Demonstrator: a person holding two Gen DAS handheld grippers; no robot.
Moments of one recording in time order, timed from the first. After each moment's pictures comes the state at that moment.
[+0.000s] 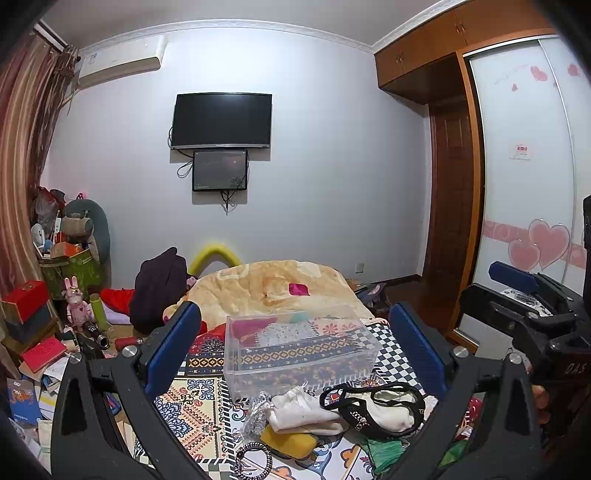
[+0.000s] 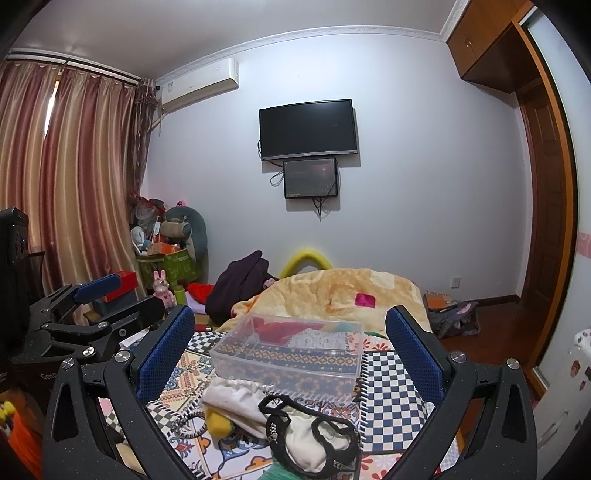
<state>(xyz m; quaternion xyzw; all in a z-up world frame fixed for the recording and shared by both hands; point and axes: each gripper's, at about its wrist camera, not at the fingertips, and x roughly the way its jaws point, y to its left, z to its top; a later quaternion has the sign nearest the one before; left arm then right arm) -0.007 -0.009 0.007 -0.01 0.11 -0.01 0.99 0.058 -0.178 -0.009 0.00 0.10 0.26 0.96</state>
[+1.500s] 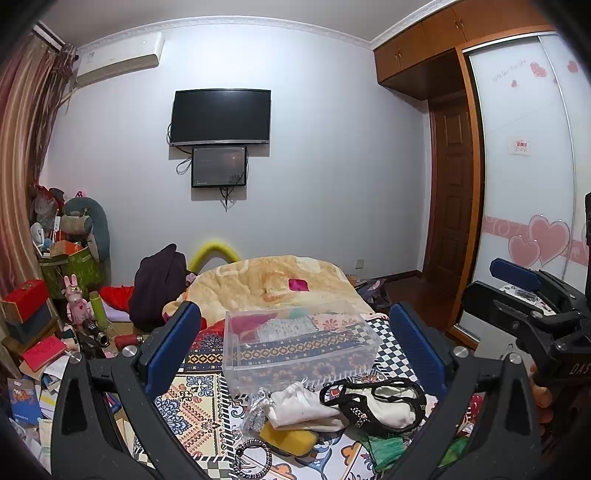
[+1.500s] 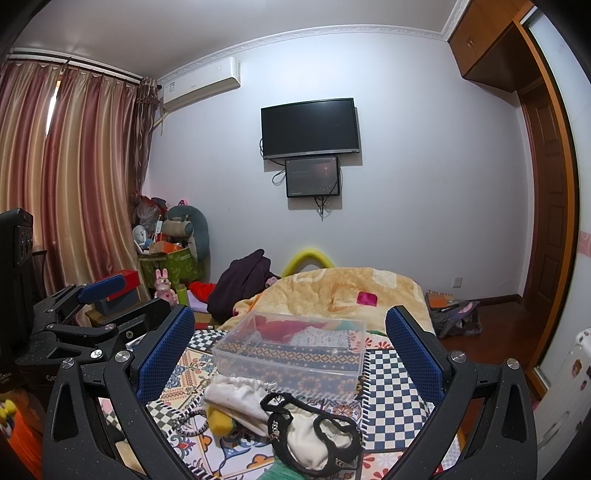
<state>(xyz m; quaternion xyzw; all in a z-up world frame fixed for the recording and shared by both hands) -0.004 -0.009 0.001 -0.01 0.11 -0.01 0.99 0.053 -0.175 -0.009 0.00 0.10 0.26 0.96</state>
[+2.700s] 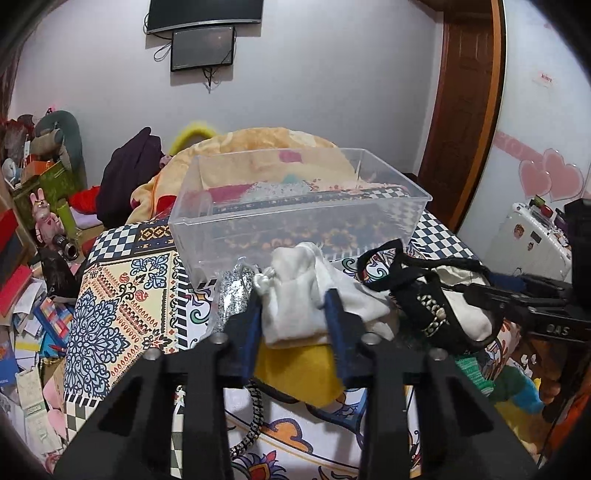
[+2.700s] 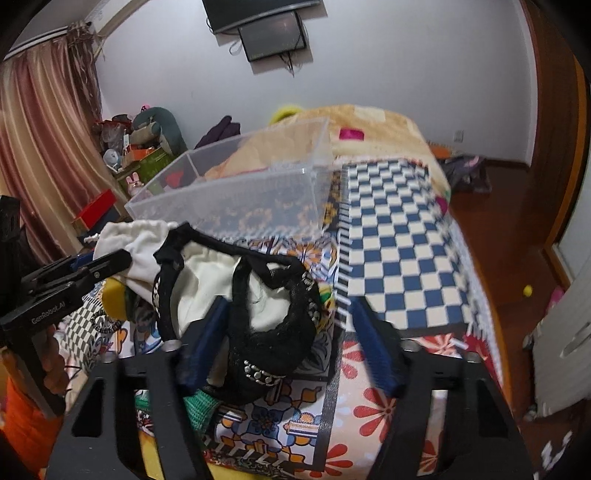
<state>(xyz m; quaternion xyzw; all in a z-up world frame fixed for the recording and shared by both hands) 0.085 0.001 -0.140 -0.02 0.33 -0.04 0.94 0.145 -0.207 -0.167 0.04 0.38 0.26 0.89</state>
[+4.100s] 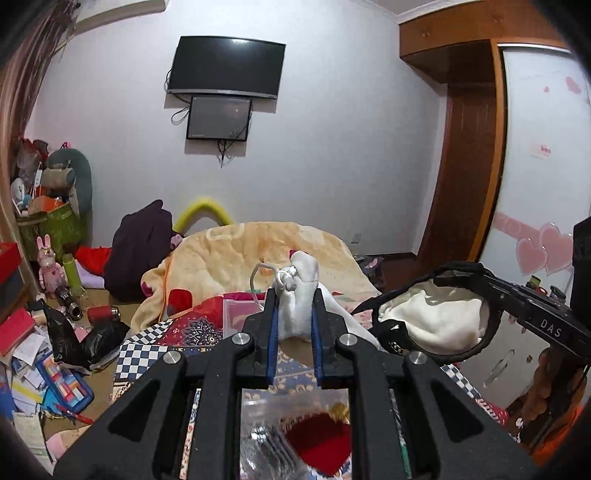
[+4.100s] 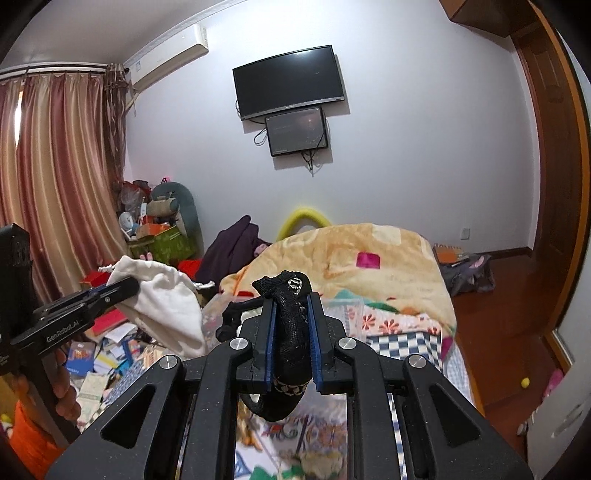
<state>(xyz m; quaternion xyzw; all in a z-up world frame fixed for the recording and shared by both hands) 0.128 0.054 -0.034 -0.06 0.19 -0.03 0.98 0.190 -0.163 -0.052 0.03 0.19 0.26 0.95</state>
